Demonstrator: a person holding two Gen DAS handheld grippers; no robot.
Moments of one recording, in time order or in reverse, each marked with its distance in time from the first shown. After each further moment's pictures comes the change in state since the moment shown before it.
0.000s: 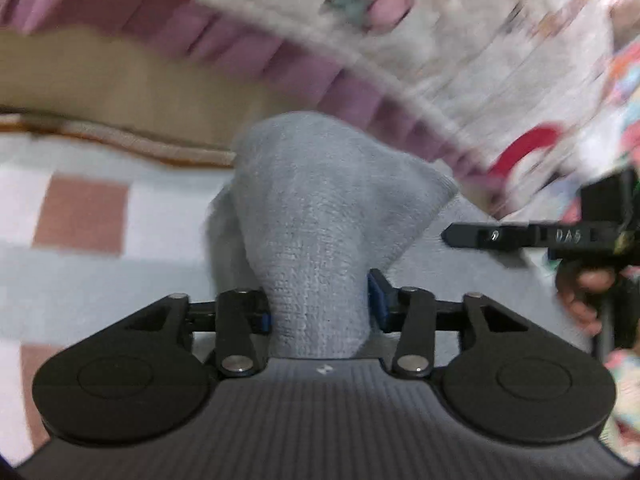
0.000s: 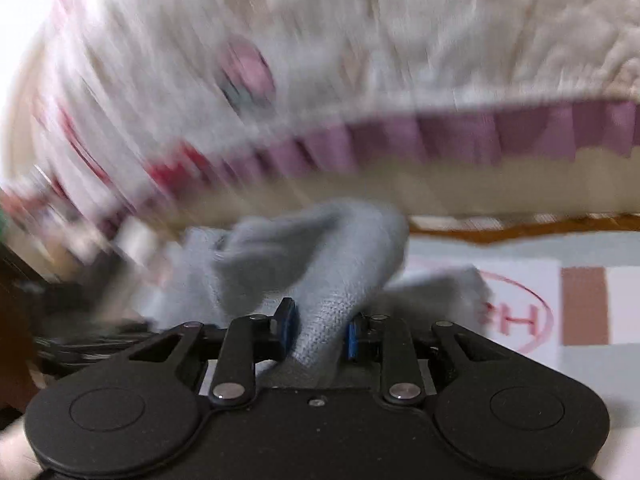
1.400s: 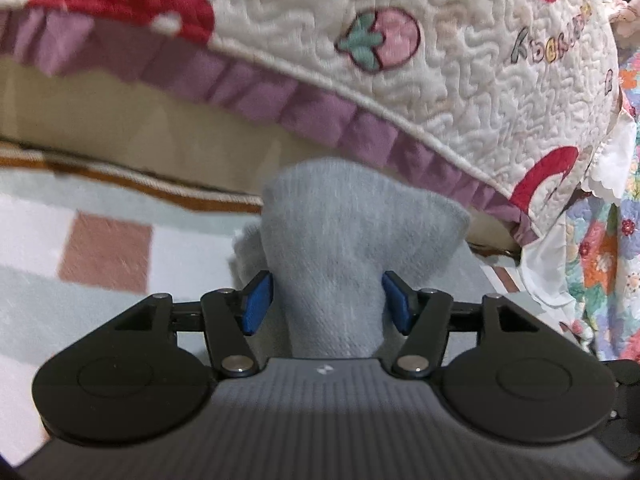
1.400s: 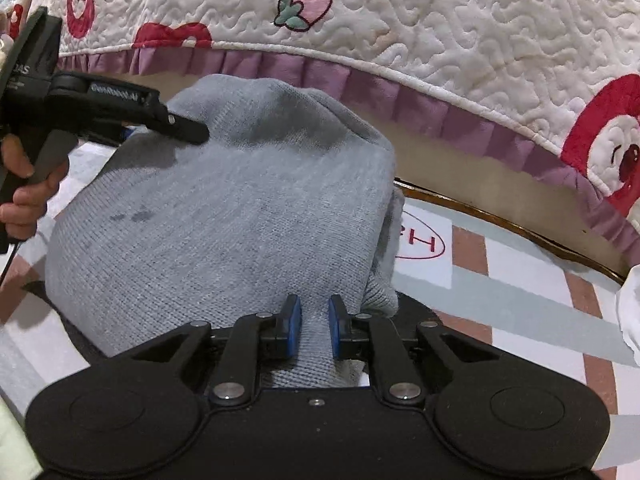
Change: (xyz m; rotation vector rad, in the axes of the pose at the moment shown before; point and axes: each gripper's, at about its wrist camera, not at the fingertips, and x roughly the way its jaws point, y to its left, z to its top) left arm -0.015 0.002 0.005 0.012 -0.144 0.060; right arm -0.044 0.089 -0.125 -0.360 -0.048 -0.471
